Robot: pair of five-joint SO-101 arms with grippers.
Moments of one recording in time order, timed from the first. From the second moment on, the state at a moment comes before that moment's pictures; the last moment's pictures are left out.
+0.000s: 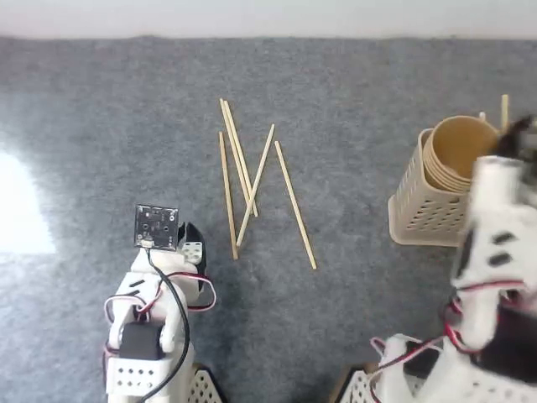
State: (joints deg) left arm -2.5 -103.5 96.7 56.0 7.1; right arm 11.0 -56.5 11.8 65.2 21.3
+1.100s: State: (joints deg) left arm -2.5 -103.5 96.7 57.5 7.1; right arm -0.1 -36.1 11.6 87.6 18.4
